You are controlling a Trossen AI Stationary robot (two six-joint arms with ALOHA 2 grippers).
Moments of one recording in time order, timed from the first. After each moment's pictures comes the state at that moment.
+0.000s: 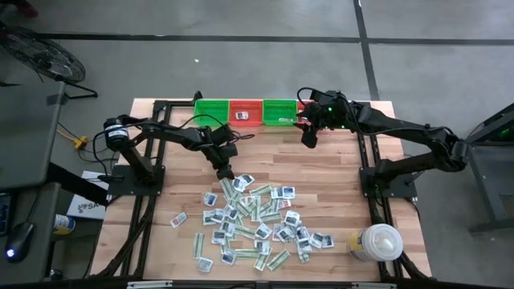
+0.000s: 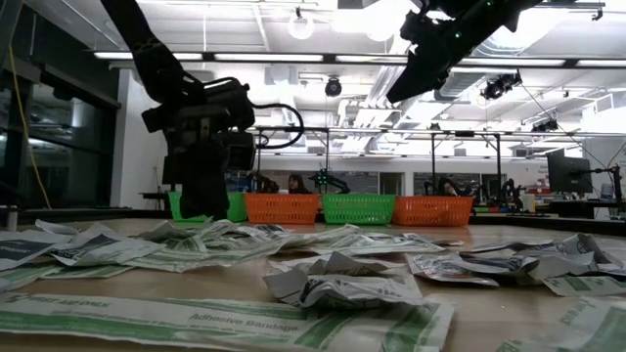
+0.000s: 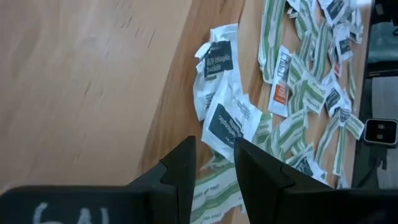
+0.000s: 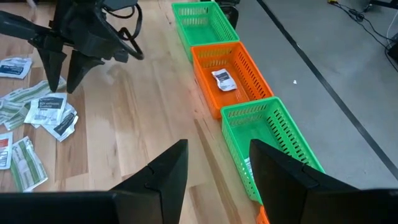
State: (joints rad) left arm 0.37 1.67 0.74 -0.15 0.66 -0.23; right arm -0.46 1.21 0.97 -0.35 -0.03 -0.18
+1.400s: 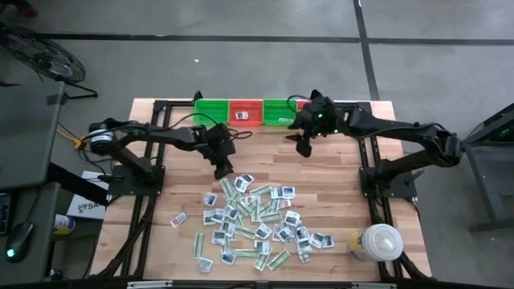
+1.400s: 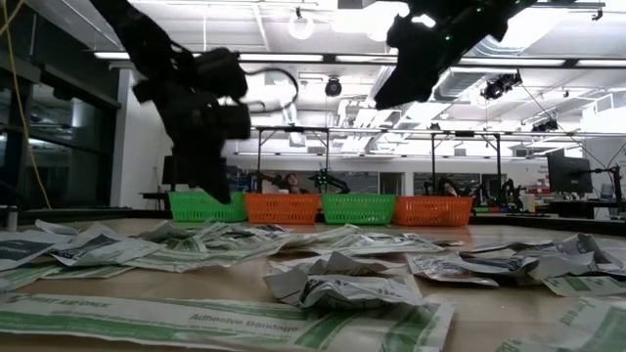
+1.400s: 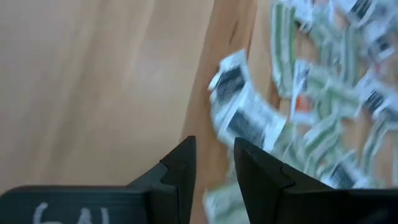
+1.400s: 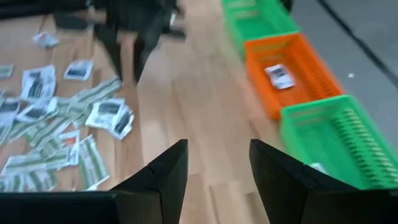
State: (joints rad) left arm 0.34 1.50 0.74 -0.25 0.41 -0.10; right arm -0.39 1.30 0.97 -0.31 -0.16 -0.08
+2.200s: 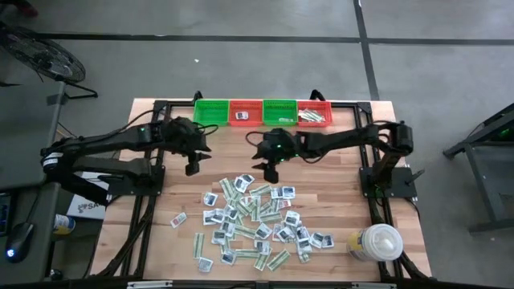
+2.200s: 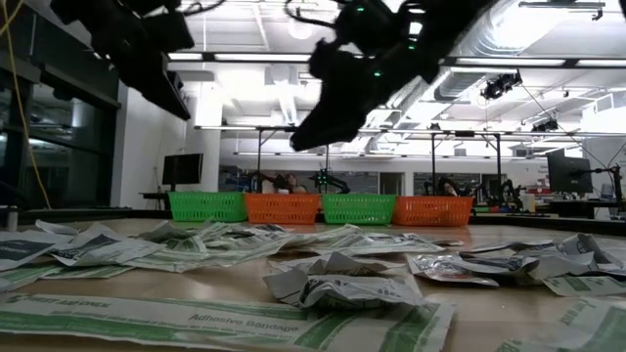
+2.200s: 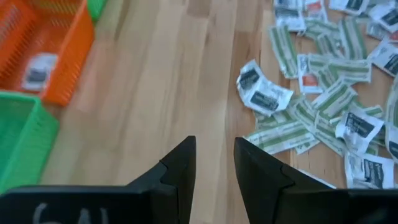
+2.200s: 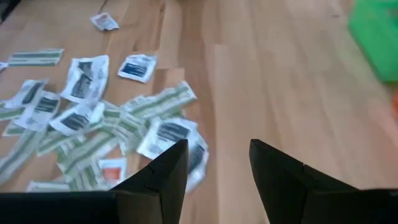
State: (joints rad) left arm 0.29 0.88 0.73 -0.63 0.10 0.13; right arm -0.15 1.78 1.11 0.03 -0.18 -0.03
